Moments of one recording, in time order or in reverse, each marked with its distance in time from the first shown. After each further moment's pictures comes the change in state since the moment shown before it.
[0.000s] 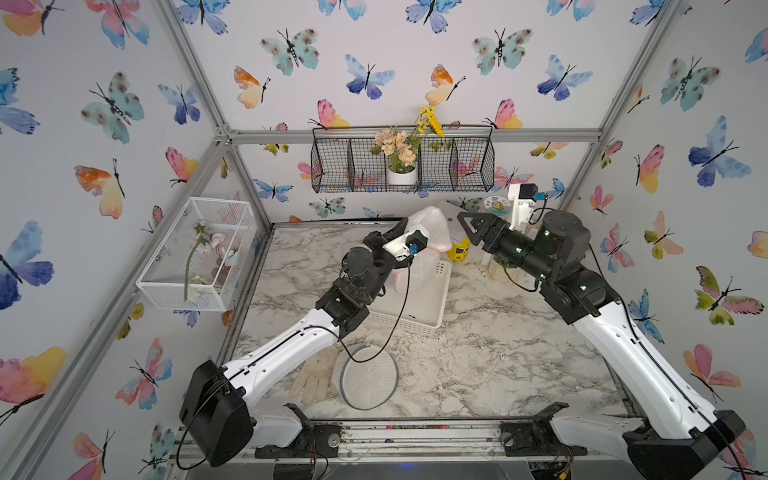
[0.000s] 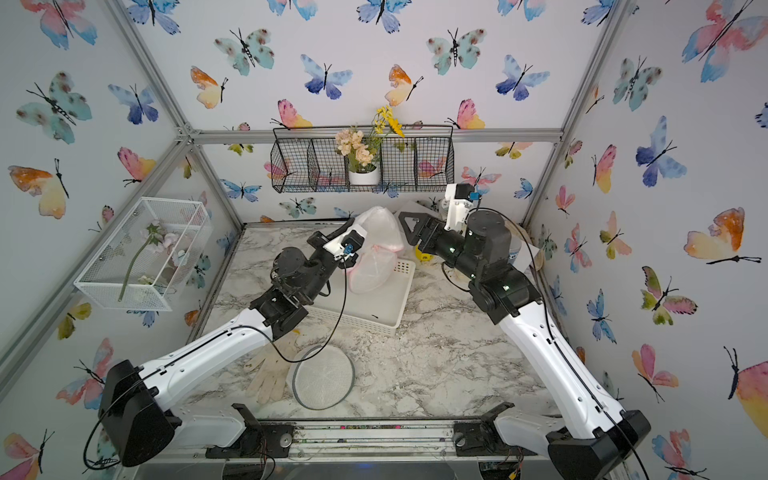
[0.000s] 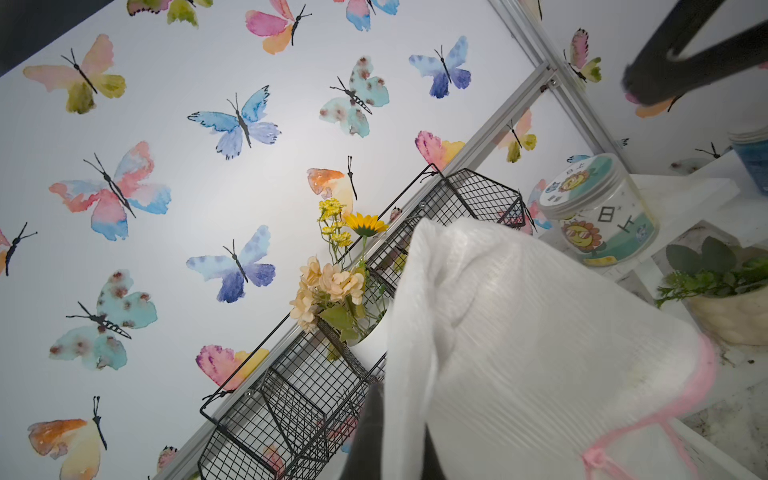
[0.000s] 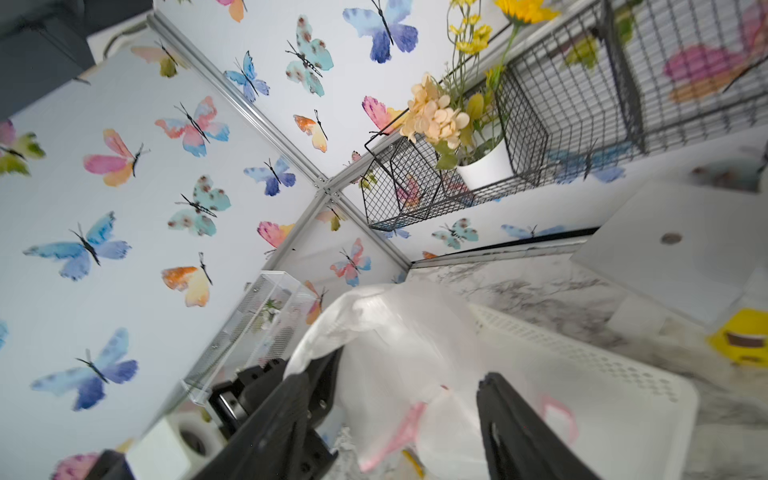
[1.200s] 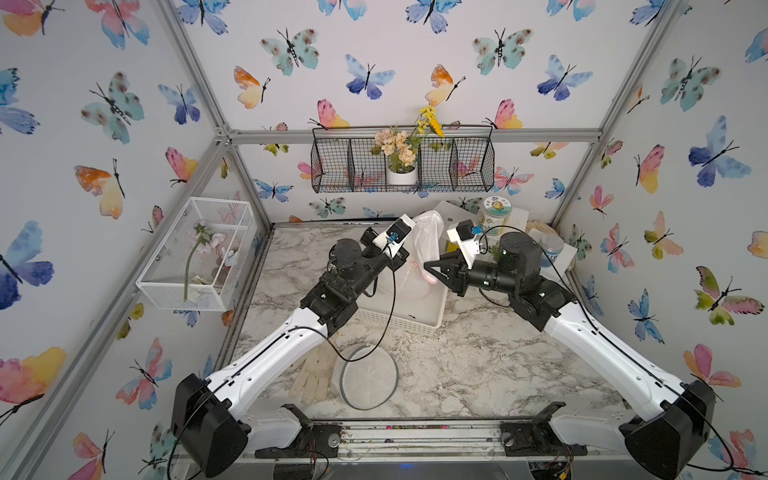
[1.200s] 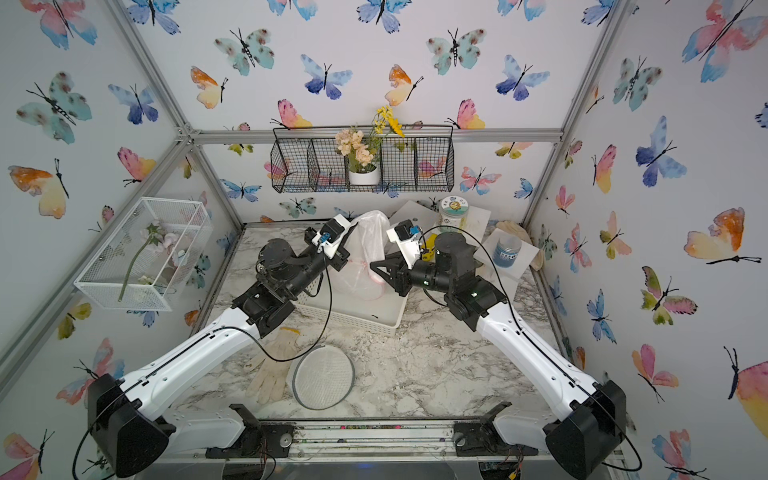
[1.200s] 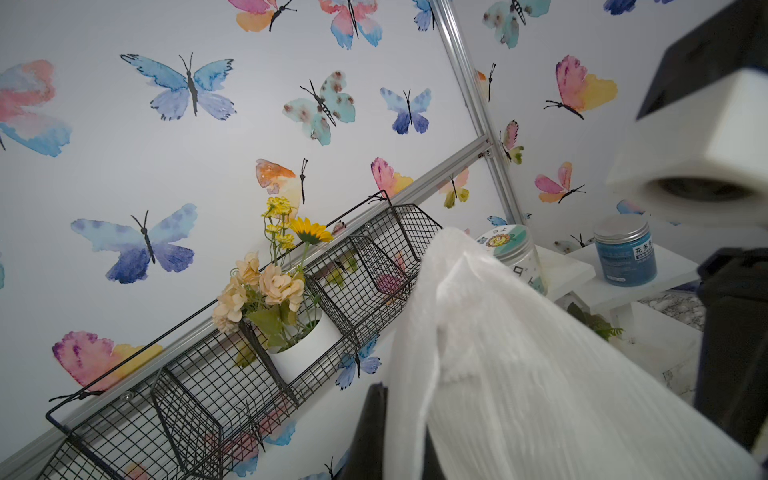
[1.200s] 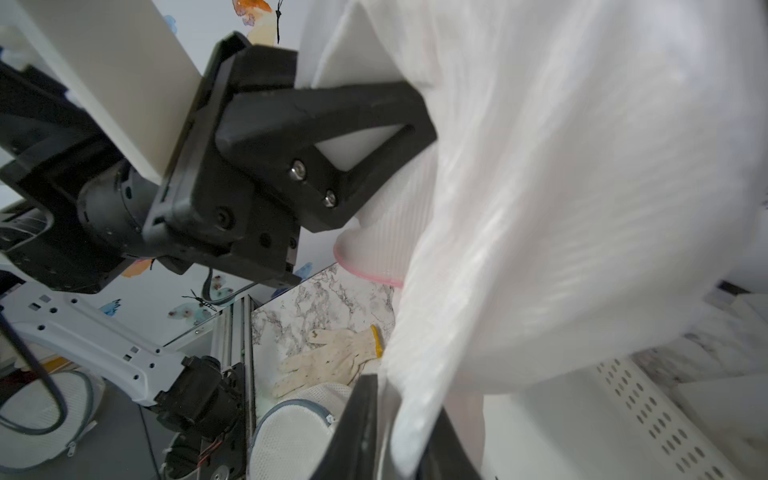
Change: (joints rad) left arm 0.045 -0.029 0.058 -0.161 0.187 -0.282; right arm 0.083 0.079 -0.212 0.149 -0.323 -0.418
